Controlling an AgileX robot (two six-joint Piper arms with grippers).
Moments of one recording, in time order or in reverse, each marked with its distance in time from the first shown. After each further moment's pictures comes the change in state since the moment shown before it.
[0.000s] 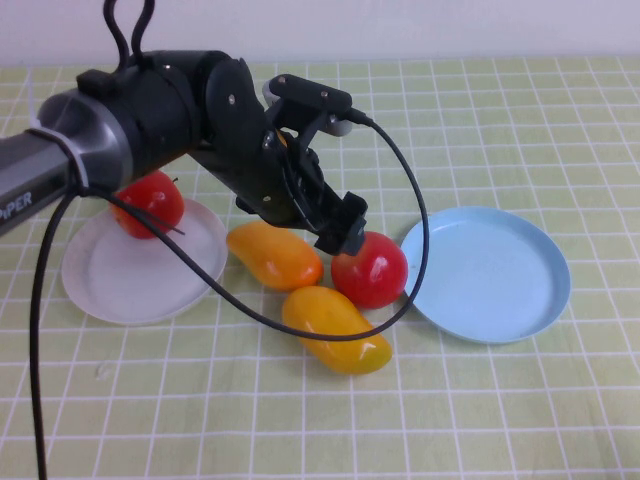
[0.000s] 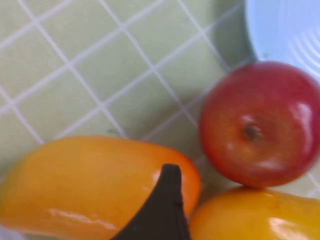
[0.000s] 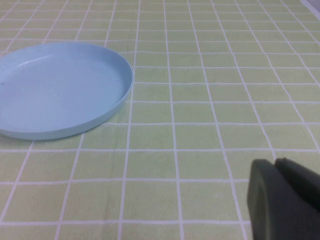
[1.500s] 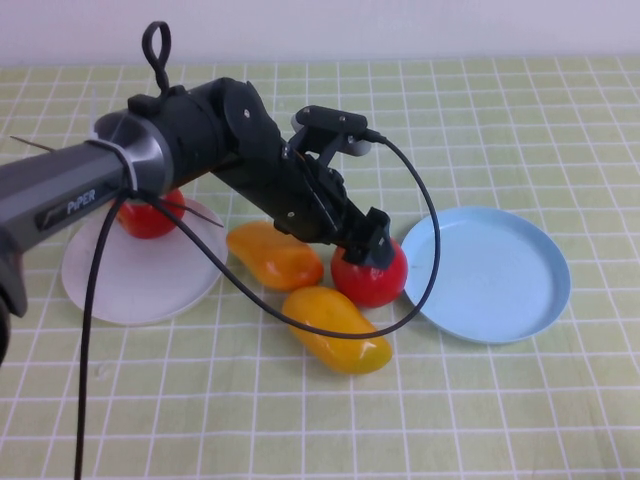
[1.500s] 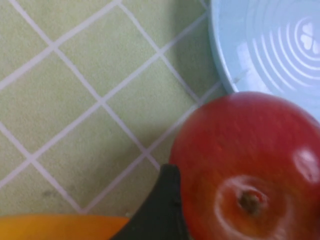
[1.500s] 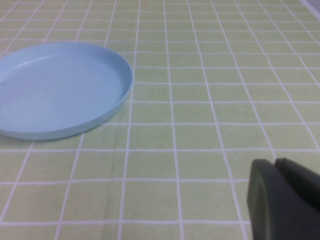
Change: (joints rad) right arm 0.000 0.000 0.000 0.000 0.000 0.000; left arm 0.028 0.154 -0.048 -0.290 -0.024 0.236
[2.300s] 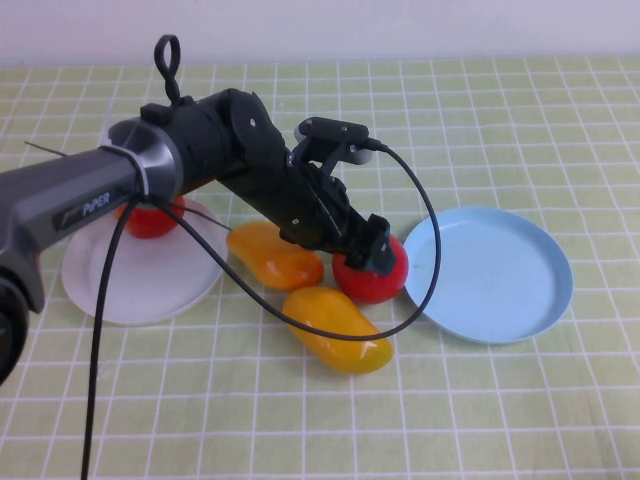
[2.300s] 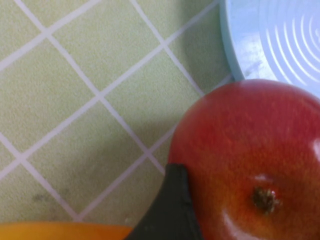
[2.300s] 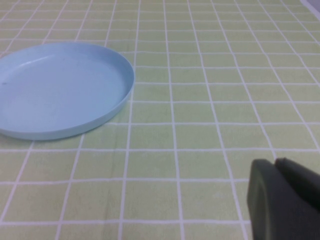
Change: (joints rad) right arm 0.000 0.000 0.000 0.000 0.000 0.000; left arm 0.002 0.037 -0.006 -0.026 -0.006 0.002
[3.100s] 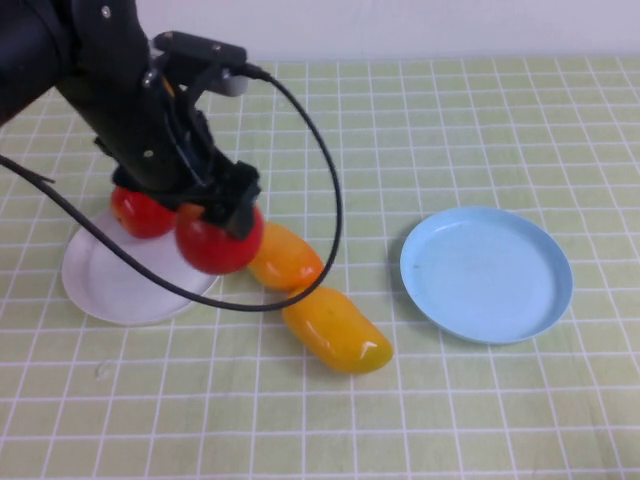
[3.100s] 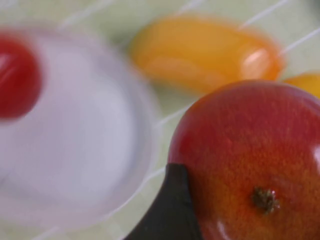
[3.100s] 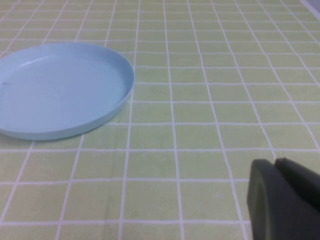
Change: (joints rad) right arm 0.000 0.000 0.000 0.000 0.000 0.000; left arm 0.097 -0.337 0.000 0.426 0.370 -0.318
